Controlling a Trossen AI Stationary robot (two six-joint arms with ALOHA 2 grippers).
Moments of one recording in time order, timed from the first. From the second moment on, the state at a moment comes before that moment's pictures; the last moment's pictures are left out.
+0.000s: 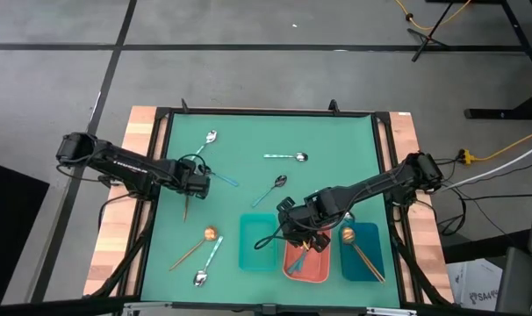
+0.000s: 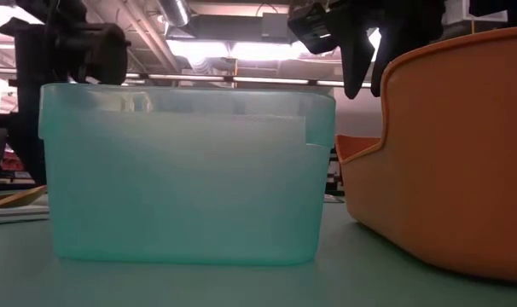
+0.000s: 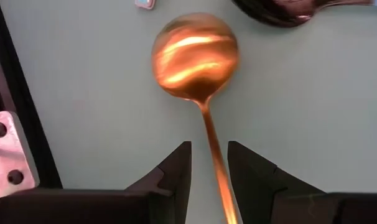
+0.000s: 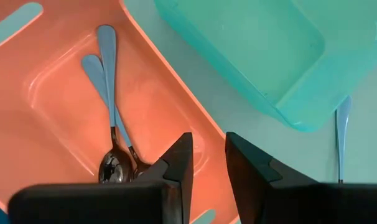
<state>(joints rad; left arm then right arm) -0.06 1.24 0.56 -0.93 -0.27 -1.39 0.35 1.81 1.47 -0.88 -0.07 -0.45</state>
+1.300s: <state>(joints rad) -0.08 1.24 0.52 -0.69 -0.25 -1.37 0.35 1.60 1.47 -1.19 0.03 -0.22</state>
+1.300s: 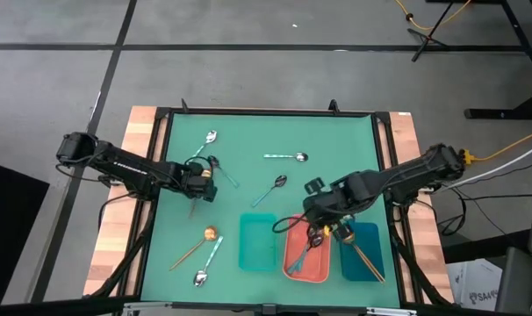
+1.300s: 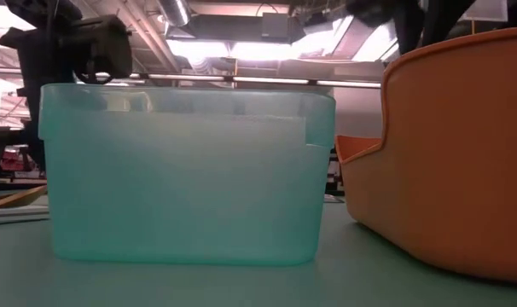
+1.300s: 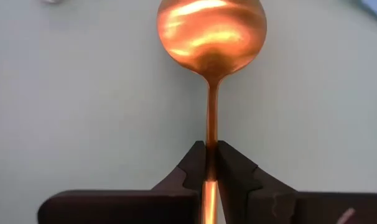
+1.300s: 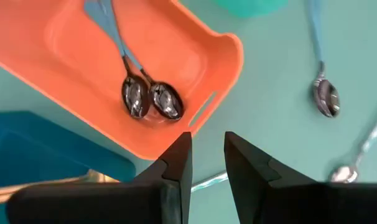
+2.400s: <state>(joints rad) -0.17 1.24 0.52 0.44 -0.44 -0.70 0.63 0.90 0.86 -0.84 0.97 0.49</state>
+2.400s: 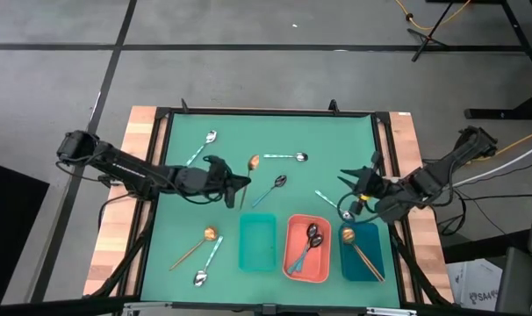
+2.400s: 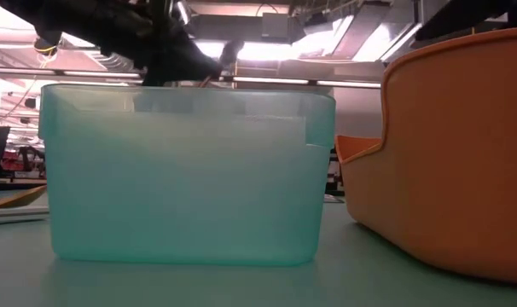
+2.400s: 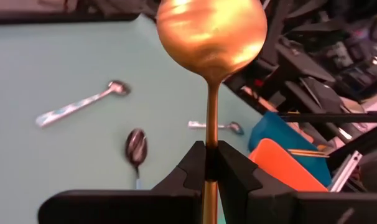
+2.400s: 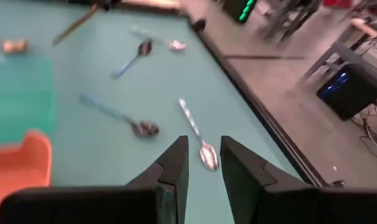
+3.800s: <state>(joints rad) -0.25 1.69 0.80 0.95 -0.32 -0.23 0.23 1.24 0.76 0.26 0.05 0.15</state>
